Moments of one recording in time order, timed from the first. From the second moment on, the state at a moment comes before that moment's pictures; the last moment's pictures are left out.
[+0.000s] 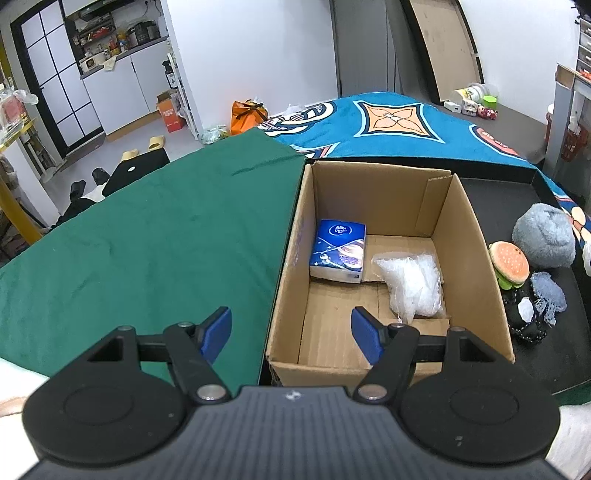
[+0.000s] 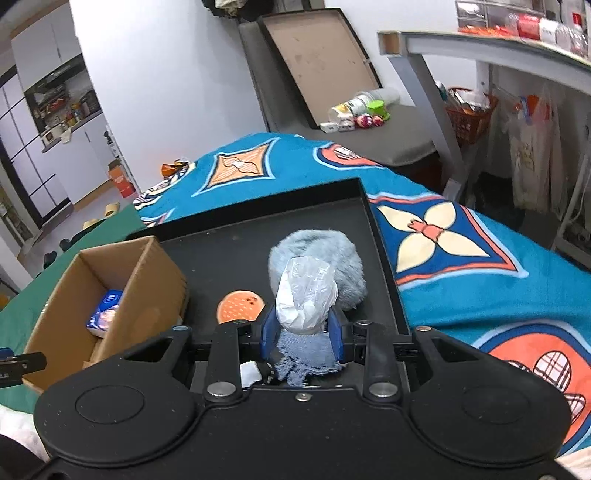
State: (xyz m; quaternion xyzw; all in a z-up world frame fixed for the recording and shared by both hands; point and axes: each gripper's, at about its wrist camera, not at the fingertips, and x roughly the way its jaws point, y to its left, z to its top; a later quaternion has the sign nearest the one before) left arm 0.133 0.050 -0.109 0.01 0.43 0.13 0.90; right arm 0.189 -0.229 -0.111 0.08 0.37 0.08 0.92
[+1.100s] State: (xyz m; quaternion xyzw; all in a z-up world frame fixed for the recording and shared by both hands) left arm 0.129 0.080 -0.118 -0.07 0.43 0.10 0.89; right arm 0.183 -0.104 -0.055 0.00 0.32 0.18 0.93
